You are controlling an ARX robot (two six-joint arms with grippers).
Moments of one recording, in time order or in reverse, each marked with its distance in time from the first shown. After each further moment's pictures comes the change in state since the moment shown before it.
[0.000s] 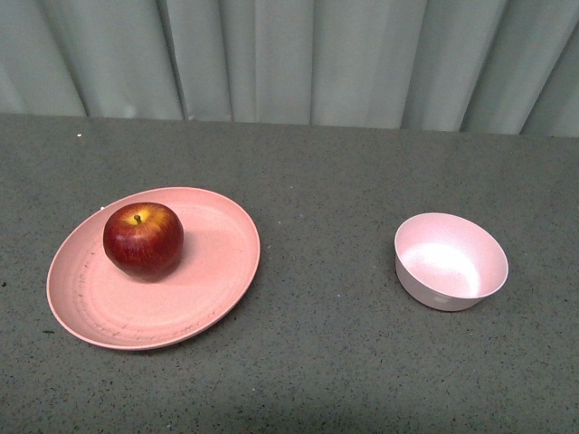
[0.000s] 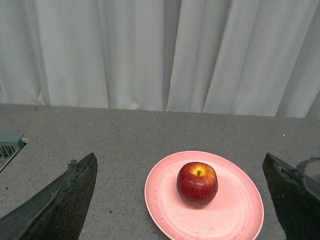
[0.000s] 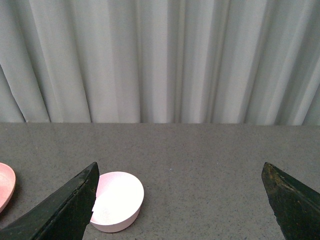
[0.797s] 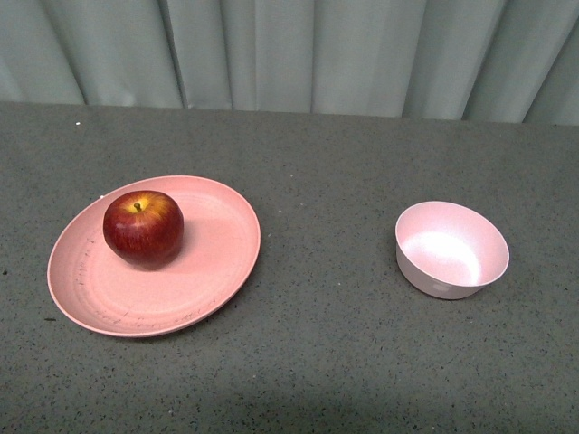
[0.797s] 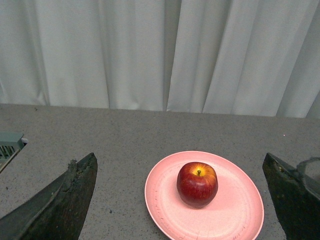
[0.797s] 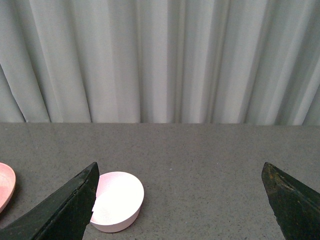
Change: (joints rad) left arm 0.000 0.000 0.000 0.000 0.000 0.000; right arm 0.000 0.000 0.000 0.000 0.000 0.000
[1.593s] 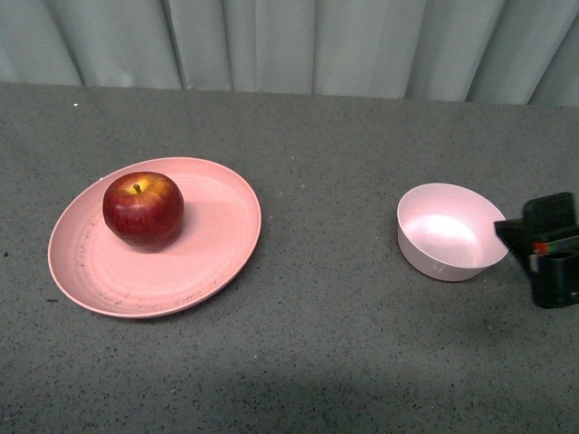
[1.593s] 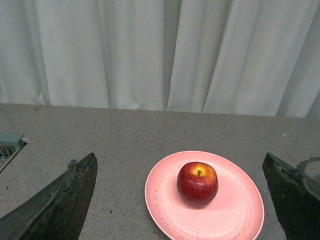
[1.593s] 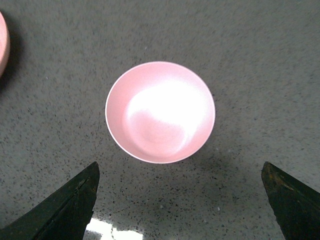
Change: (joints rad) left arm 0.000 0.000 0.000 0.000 -0.001 0.000; right arm 0.212 1.524 0.446 0.389 -0.035 -0.097
